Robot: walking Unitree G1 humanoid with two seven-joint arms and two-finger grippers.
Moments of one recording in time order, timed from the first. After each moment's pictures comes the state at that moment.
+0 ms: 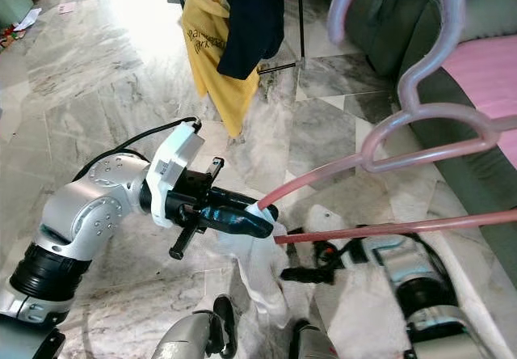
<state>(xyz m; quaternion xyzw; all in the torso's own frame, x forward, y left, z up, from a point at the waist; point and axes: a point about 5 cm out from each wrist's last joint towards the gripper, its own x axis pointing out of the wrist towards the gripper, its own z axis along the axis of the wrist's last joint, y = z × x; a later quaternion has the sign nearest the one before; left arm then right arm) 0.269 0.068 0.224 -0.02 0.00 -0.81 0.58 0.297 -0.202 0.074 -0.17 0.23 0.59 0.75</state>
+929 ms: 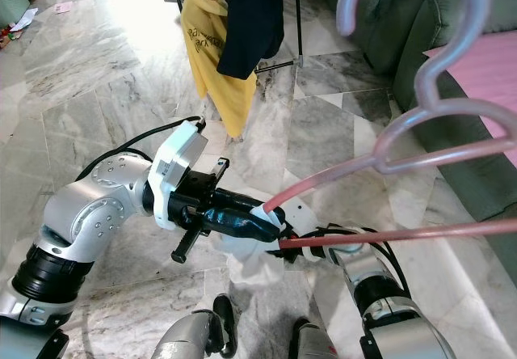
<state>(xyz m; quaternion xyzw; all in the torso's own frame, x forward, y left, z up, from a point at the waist) 0.262 0.060 0.231 -0.03 -0.01 -0.82 0.56 0.316 -0.150 0.050 -0.15 0.18 0.46 0.86</state>
